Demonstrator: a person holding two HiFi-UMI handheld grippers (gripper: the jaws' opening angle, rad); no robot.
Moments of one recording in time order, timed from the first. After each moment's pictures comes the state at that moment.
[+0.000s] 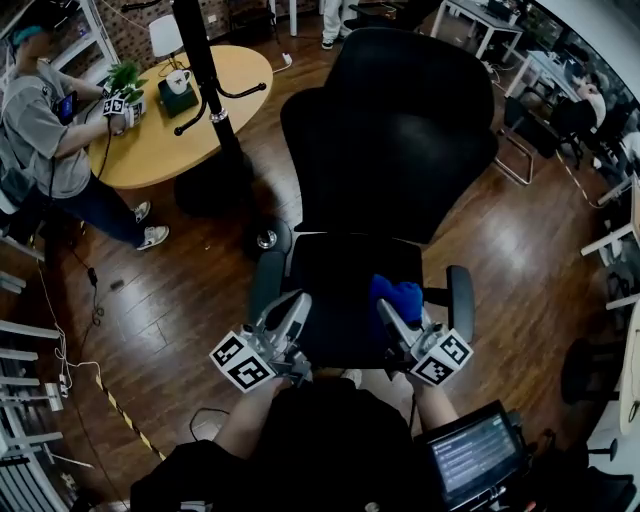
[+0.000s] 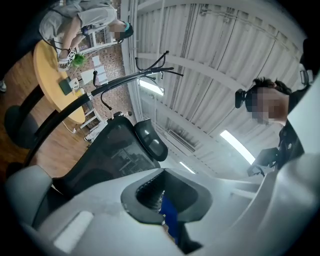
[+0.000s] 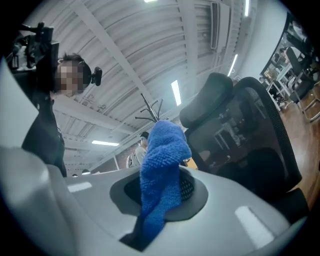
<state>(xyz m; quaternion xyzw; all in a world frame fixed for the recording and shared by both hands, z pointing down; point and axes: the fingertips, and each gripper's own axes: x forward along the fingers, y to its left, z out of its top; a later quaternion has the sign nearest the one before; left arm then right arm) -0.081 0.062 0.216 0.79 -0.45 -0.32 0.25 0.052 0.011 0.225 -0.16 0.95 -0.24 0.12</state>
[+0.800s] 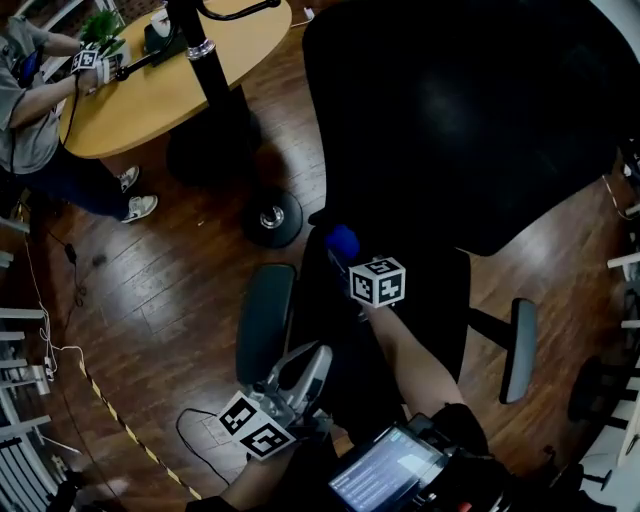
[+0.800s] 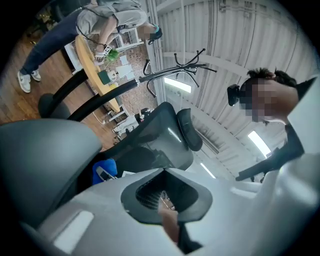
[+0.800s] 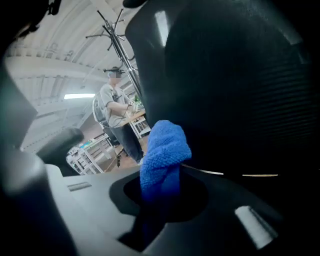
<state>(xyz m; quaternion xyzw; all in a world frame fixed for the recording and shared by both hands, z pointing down) -0.098 0.035 0.372 0.71 -0.52 -0.32 0.35 -0.163 -0.157 0.592 -0.17 0.93 -0.27 -0.19</state>
